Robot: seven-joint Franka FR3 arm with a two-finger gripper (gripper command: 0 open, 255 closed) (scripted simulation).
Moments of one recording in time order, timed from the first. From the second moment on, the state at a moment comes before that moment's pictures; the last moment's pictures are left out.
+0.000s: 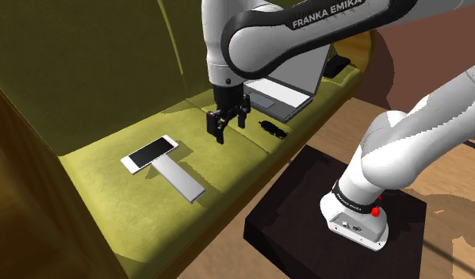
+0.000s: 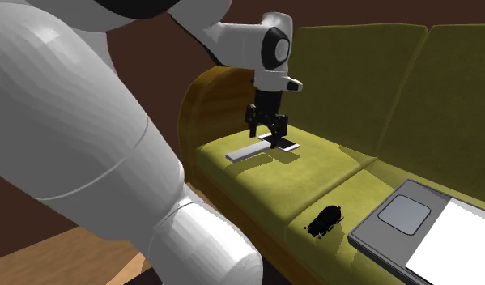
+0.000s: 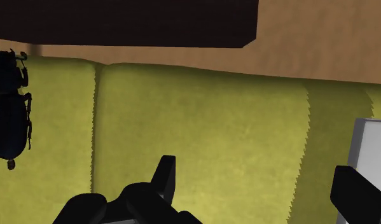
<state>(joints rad) 0.10 -0.40 0.34 -2.39 0.19 1.93 0.35</state>
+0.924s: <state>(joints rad) 0.15 0.14 0.52 -2.04 -0.08 2.13 0.76</state>
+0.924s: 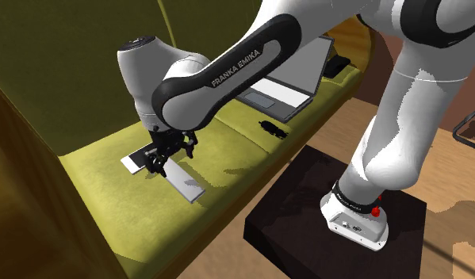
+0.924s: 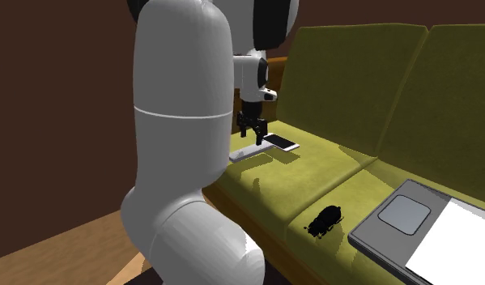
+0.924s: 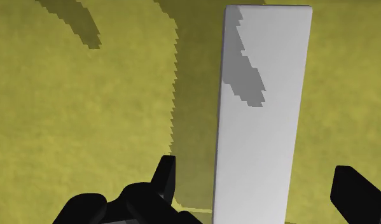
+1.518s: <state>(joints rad) 0.17 0.24 0.50 -2.05 -0.15 2.22 0.81</state>
